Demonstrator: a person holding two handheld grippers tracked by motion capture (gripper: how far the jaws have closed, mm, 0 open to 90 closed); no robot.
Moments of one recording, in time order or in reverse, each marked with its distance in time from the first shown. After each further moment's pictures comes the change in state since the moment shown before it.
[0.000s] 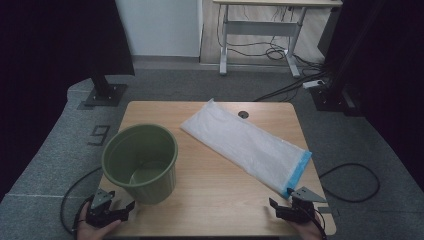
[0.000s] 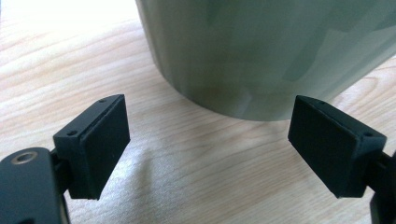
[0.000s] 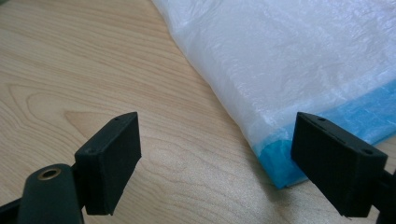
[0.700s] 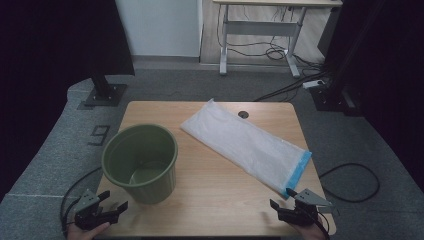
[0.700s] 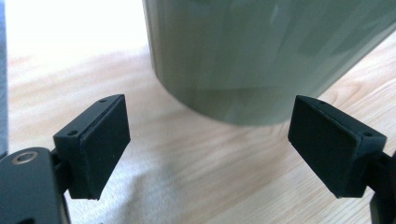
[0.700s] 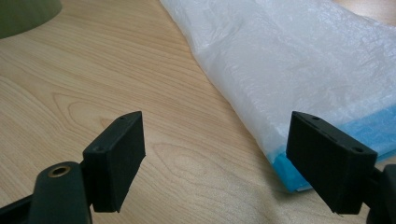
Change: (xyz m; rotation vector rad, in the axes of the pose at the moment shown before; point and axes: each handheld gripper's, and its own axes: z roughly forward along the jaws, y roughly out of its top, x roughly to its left) left arm 0.024 -0.006 -0.022 -0.130 -0.117 -0.031; right arm 0.003 0.004 -0.014 -0.055 0.060 -0.024
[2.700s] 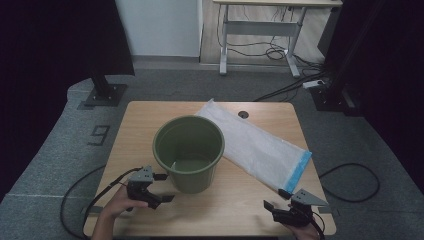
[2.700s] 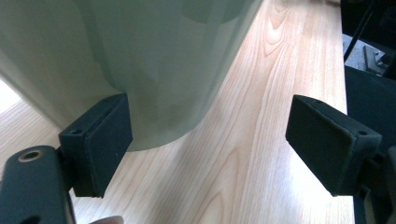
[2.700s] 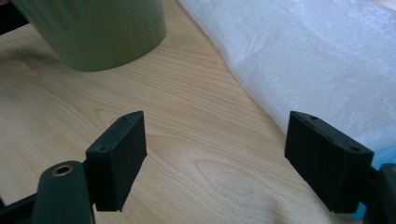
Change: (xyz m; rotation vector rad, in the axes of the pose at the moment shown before) left arm -0.069 0.087 0.110 0.145 -0.542 0.376; right arm 0.013 0.003 0.005 -0.040 0.107 0.042
